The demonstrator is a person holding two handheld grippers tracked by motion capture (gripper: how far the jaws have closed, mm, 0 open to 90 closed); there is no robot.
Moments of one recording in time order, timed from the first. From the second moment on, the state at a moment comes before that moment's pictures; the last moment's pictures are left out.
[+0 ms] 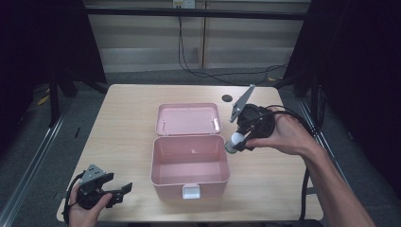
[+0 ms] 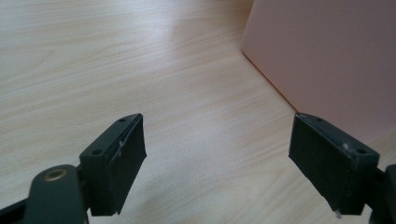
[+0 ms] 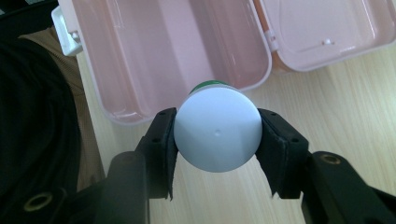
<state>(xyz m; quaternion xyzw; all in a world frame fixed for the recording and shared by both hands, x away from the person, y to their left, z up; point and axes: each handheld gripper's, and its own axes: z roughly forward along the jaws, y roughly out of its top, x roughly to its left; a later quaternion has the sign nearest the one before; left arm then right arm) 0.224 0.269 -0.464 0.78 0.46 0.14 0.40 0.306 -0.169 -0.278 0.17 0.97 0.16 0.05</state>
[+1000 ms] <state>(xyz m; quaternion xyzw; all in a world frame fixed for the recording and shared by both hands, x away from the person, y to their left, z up) 0.223 0.271 -0.463 0.78 0.46 0.14 0.41 0.323 -0.082 -0.289 0.08 0.98 0.15 0.04</state>
